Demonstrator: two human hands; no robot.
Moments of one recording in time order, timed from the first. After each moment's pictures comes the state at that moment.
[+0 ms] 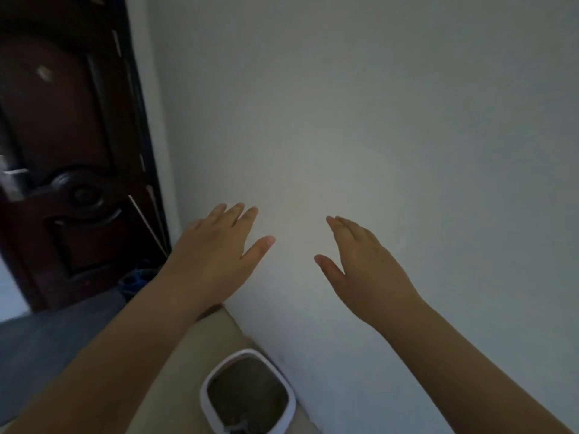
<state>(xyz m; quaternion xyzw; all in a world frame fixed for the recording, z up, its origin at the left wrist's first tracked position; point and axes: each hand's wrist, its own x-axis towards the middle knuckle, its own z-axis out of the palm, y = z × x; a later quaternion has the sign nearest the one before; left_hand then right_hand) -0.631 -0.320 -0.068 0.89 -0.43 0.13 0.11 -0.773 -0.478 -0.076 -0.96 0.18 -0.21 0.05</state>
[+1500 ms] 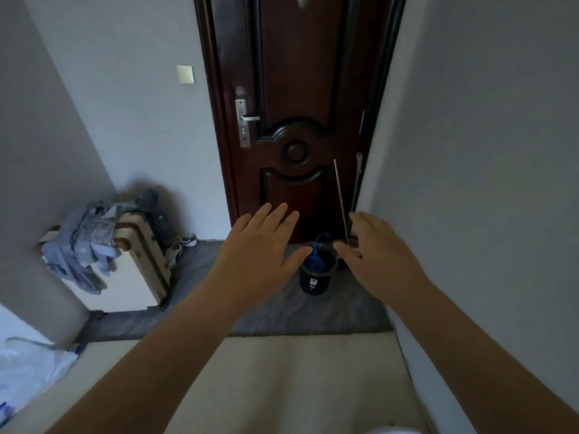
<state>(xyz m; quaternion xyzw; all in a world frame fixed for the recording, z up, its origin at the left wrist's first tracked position) -0.040 -0.108 -0.175 0.97 -0.19 0.14 0.00 -0.034 -0.311 -0.184 -0.98 -0.08 -0.09 0.16</state>
